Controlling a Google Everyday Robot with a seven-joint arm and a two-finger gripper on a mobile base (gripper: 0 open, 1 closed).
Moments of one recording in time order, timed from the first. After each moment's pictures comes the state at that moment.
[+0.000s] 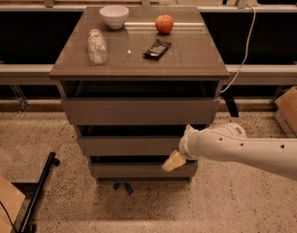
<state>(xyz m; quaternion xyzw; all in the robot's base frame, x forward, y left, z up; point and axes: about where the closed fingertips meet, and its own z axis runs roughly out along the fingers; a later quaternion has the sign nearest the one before) 0.591 -0.119 0.566 -0.47 0.83 0.03 0.31</state>
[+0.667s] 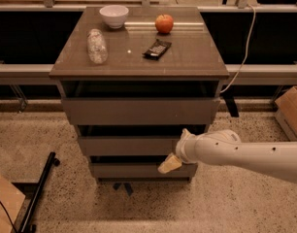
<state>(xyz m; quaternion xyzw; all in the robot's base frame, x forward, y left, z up) 0.596 -0.108 0.540 -0.46 0.83 0.05 0.33</state>
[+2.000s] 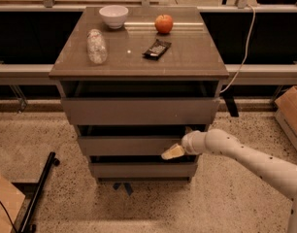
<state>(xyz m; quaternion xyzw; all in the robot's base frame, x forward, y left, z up) 0.689 -0.139 0.456 -0.39 0.83 0.14 0.38</state>
